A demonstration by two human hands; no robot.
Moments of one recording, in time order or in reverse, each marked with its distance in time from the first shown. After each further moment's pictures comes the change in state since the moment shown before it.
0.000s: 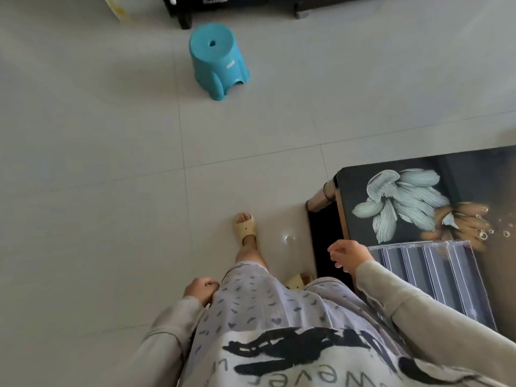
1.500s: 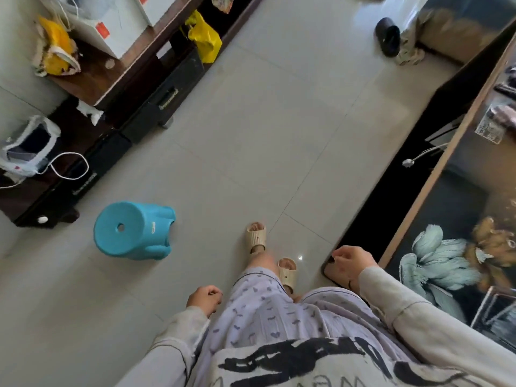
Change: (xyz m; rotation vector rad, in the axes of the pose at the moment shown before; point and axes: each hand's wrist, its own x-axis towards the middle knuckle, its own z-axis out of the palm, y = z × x) left_hand 0.190 0.495 -0.255 0.641 -0.109 0.368; right_hand 0.172 -0.210 -0.199 0.710 0.357 0.391
